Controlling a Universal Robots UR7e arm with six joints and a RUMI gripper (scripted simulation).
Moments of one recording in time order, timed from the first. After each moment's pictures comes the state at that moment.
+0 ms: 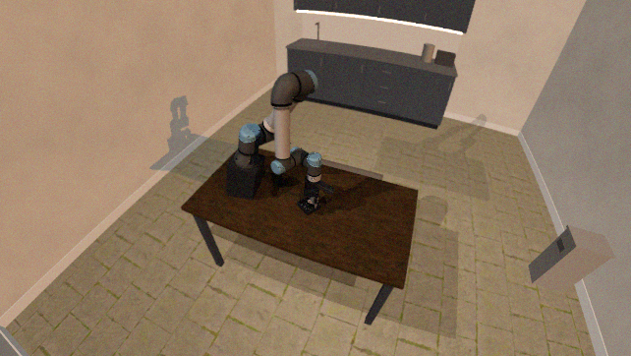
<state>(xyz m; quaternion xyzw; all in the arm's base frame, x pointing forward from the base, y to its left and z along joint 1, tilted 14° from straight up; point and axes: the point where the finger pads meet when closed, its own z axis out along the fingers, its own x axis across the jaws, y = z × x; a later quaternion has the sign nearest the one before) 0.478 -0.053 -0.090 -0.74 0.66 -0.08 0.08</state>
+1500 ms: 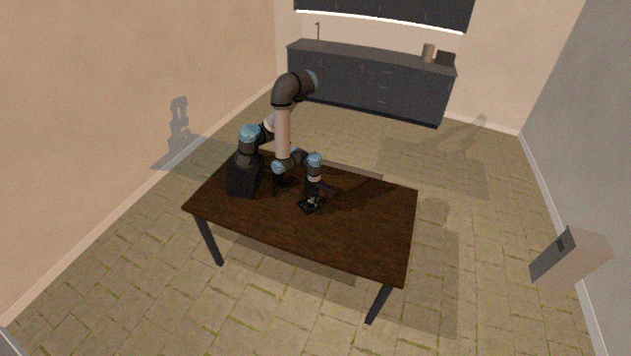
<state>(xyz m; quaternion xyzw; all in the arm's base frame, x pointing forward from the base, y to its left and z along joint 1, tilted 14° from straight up) 0.478 -0.053 -0.090 -0.74 0.66 -0.08 0.08</state>
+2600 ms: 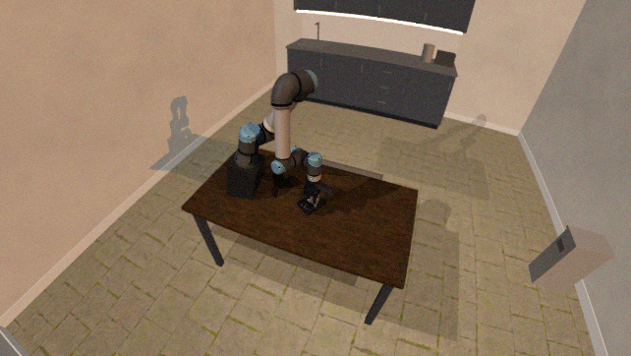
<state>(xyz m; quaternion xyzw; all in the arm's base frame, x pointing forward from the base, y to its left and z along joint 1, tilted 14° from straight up) 0.478 -0.054 -0.090 -0.67 0.73 -0.07 0.09</state>
